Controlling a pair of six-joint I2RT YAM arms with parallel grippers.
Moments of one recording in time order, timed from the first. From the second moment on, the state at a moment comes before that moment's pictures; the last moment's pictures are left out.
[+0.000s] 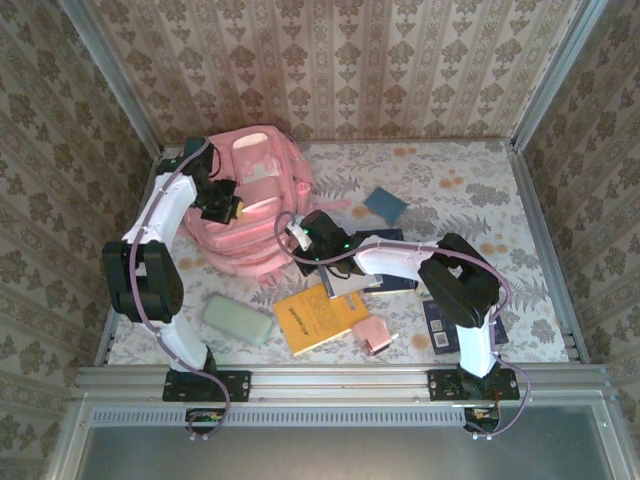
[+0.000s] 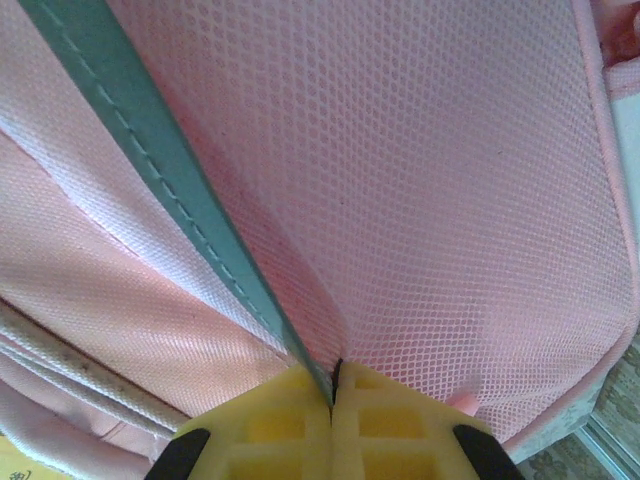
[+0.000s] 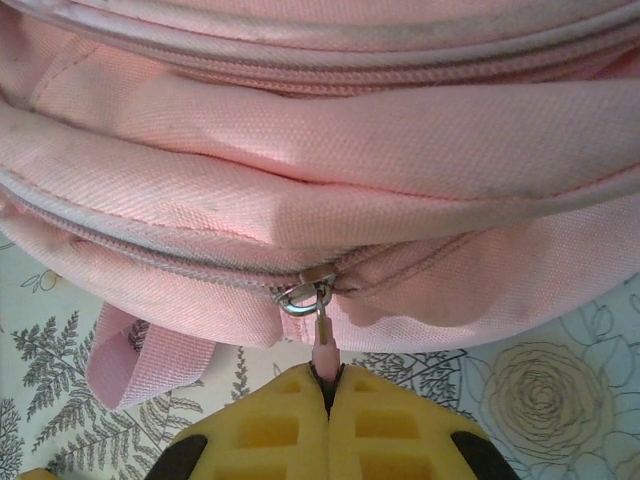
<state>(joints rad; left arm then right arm) -0.10 1.75 1.54 -1.02 0.30 -1.32 0.81 1.94 1.25 -0.09 -0.07 0.12</state>
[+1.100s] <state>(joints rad) -0.35 2.01 2.14 -1.25 0.22 -0.81 0.77 1.95 1.20 0.03 -0.23 0.26</state>
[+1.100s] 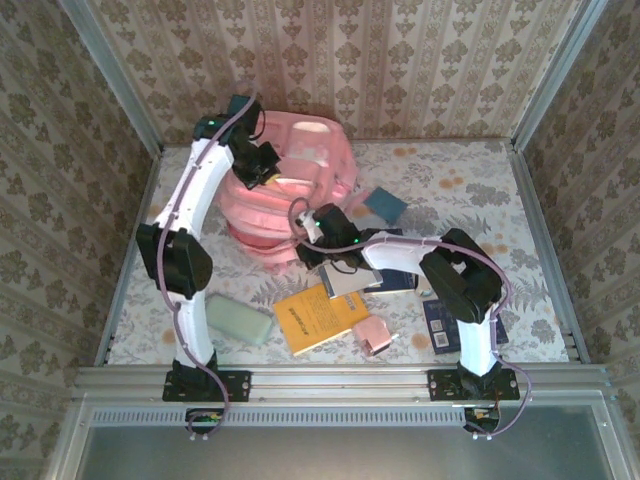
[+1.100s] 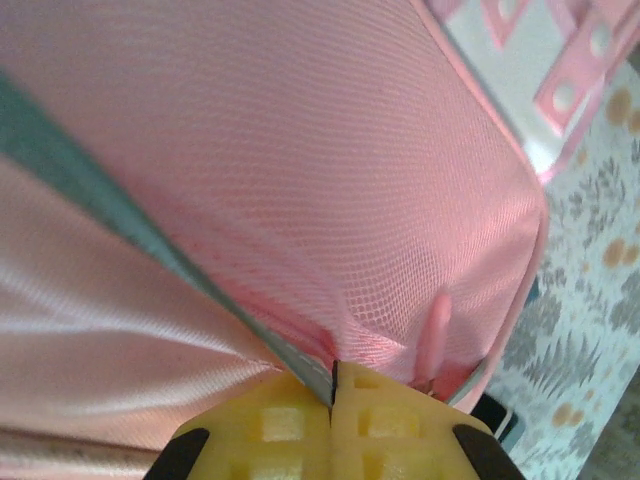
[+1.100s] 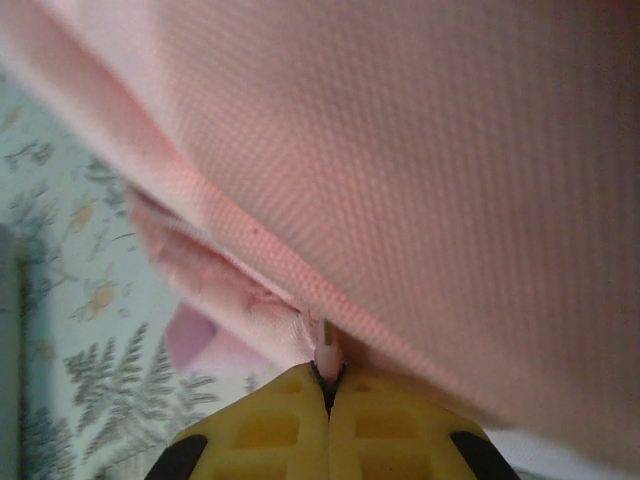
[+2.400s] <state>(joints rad) -0.18 1.67 1.11 -0.74 0.38 -1.01 0.82 1.96 1.22 0.09 -0.24 0.35</state>
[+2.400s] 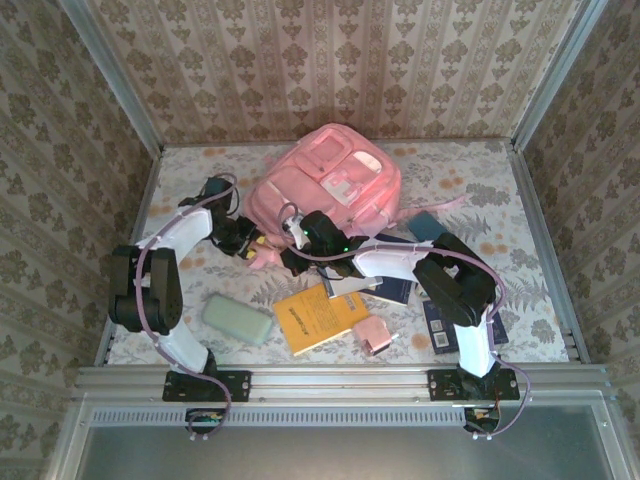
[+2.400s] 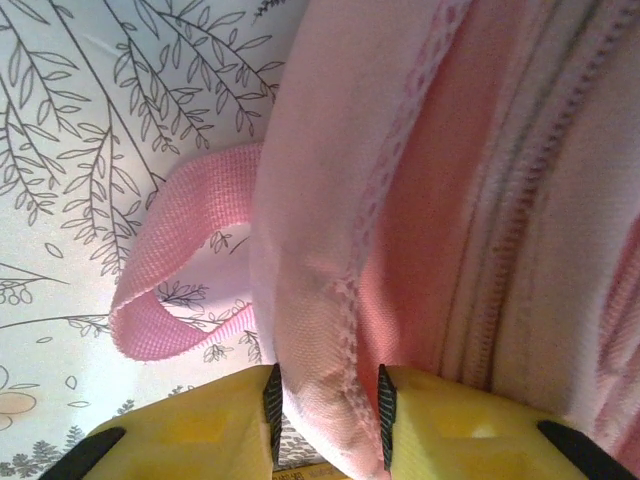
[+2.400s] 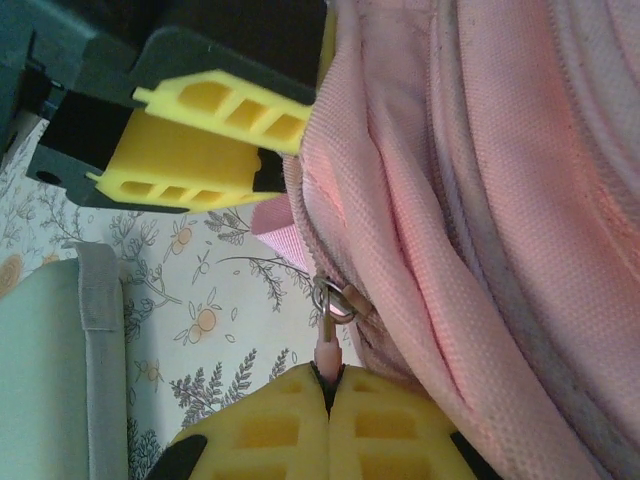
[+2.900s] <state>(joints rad) -0.18 1.74 1.12 -0.73 0.37 -1.04 0.82 1.96 1.22 0.05 -0.21 0.34</state>
